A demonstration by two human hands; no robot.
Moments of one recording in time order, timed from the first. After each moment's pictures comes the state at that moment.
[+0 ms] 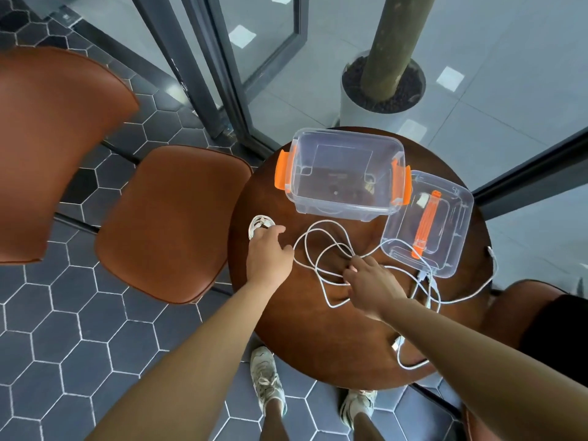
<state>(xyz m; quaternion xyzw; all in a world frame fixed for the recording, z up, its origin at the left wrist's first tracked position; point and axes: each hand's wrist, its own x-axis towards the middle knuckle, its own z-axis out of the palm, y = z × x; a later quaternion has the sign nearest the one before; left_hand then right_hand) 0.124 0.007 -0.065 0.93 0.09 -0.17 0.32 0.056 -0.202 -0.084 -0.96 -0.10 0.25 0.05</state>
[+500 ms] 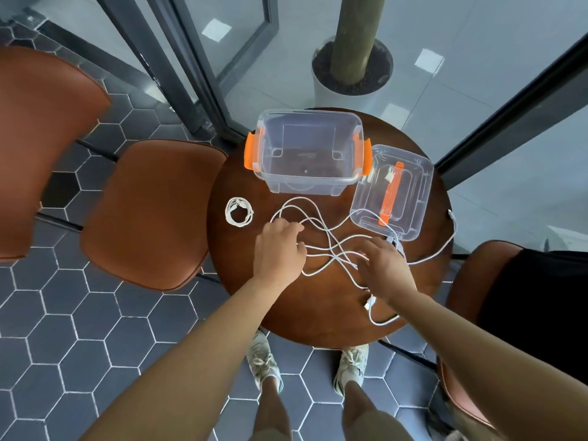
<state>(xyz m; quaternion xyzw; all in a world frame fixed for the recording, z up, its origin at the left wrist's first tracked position) 0.066 -0.043 -0.034 0.96 -0.12 -0.10 0.21 -0.005 -0.253 -0.059 -0.96 0.08 0.09 0.24</state>
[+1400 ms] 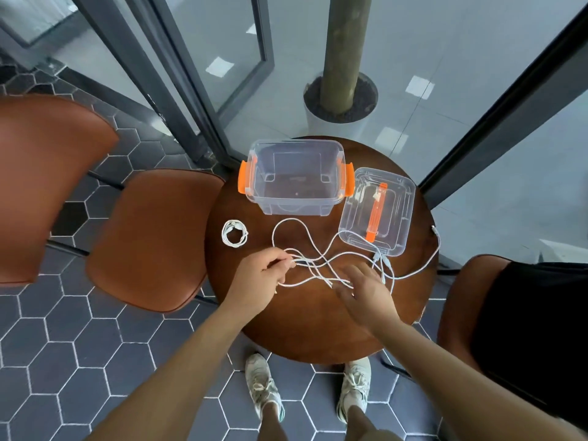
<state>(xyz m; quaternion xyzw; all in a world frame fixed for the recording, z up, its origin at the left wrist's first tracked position) 0.047 -0.025 0.032 0.84 -0.04 -0.23 0.50 -0.030 -0.237 -0.035 -0.93 0.14 0.15 0.31</state>
